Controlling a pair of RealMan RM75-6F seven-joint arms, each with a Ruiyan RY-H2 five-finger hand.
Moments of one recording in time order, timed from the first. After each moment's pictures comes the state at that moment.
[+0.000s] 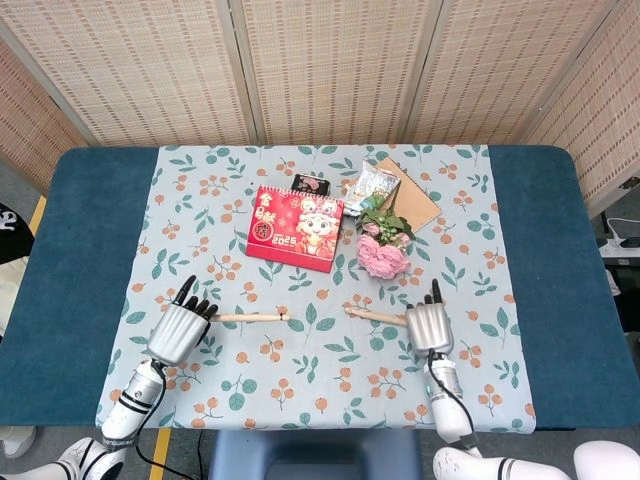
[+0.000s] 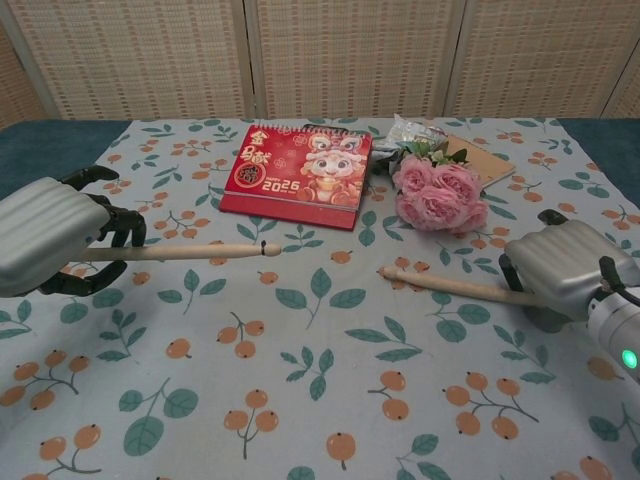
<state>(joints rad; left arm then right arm) -0.45 -1.73 -0.01 -1.01 1.65 1.38 0.37 0.45 -1.82 0.15 -1.40 -1.00 1.26 -1.14</state>
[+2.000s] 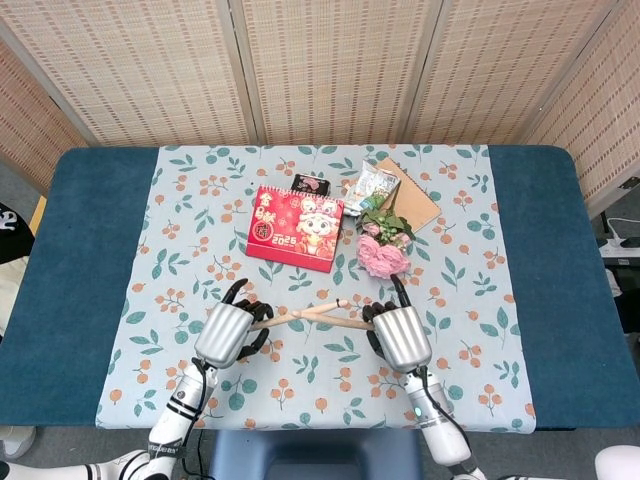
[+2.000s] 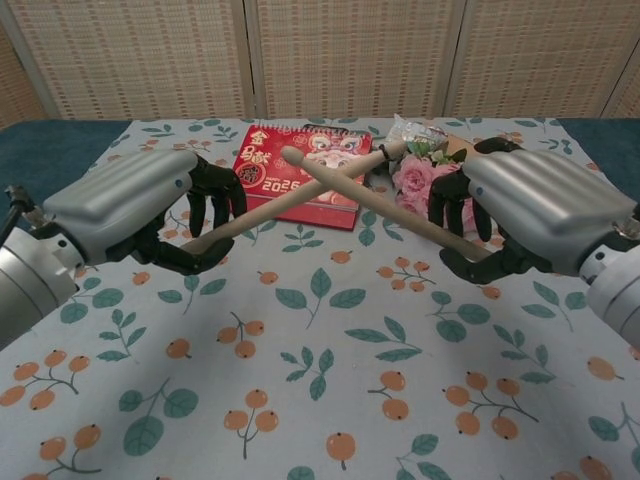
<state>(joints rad) -0.52 -1.71 -0.11 -1.60 1.42 1.25 0.47 0.42 -1.73 0.11 -1.71 -1.34 1.35 -0.81</state>
